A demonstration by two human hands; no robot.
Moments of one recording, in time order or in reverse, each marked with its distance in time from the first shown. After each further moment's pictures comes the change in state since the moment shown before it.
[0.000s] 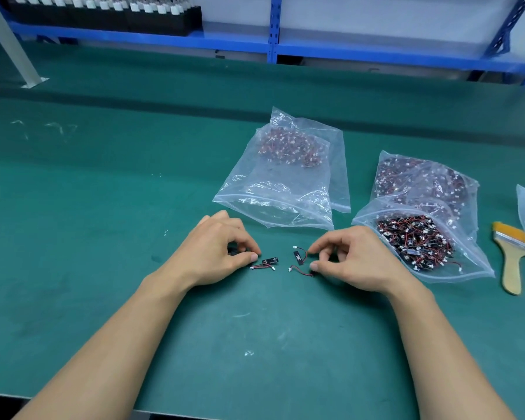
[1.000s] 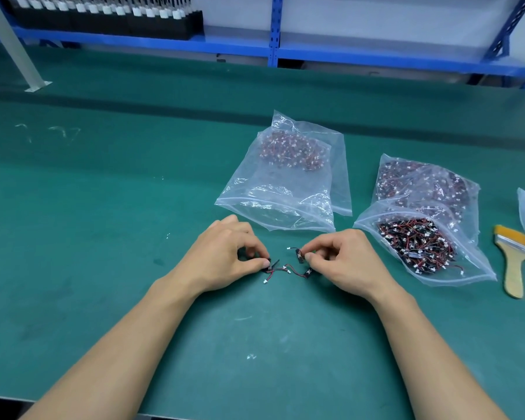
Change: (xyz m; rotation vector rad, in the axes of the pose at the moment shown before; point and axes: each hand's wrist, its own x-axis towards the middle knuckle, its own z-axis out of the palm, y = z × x) left_hand 0.002 0.008 0.005 0.001 0.029 0.082; right_hand 0.006 -0.010 0.021 -0.045 0.141 0.029
